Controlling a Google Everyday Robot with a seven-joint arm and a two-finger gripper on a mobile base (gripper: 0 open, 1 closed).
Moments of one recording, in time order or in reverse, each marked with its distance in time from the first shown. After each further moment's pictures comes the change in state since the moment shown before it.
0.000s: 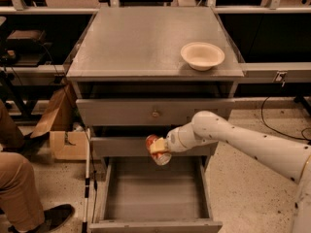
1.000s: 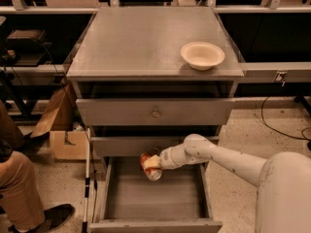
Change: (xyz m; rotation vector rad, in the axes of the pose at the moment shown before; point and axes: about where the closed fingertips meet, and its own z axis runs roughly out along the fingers) arm 0.047 -0.053 0.120 -0.118 0.042 0.137
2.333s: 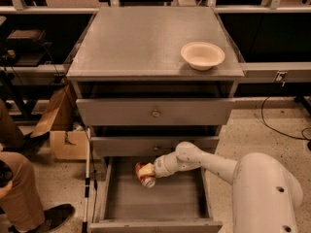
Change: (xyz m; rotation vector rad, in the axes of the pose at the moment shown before) arm 0.017 -0.034 0.071 -0.032 0.068 0.073
